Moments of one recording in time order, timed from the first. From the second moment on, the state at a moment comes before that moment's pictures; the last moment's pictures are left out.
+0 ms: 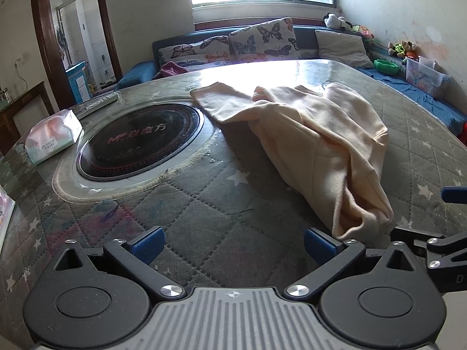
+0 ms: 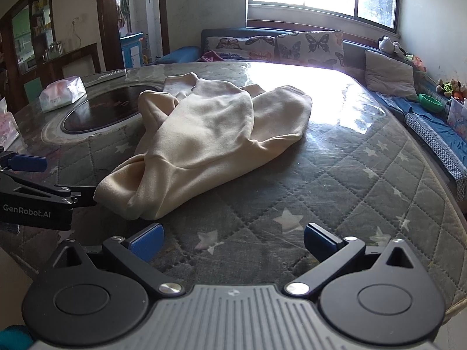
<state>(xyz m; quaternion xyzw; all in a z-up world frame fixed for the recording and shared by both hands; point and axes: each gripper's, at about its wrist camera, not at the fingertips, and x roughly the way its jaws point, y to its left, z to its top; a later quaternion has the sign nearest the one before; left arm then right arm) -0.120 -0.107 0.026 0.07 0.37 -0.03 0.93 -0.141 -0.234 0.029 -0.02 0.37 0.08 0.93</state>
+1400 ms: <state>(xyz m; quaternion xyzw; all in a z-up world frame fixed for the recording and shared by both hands) -0.124 -0.116 0.025 0.08 0.37 -0.04 0.93 -0.144 -0.225 0.033 -0.04 0.36 0.09 0.93</state>
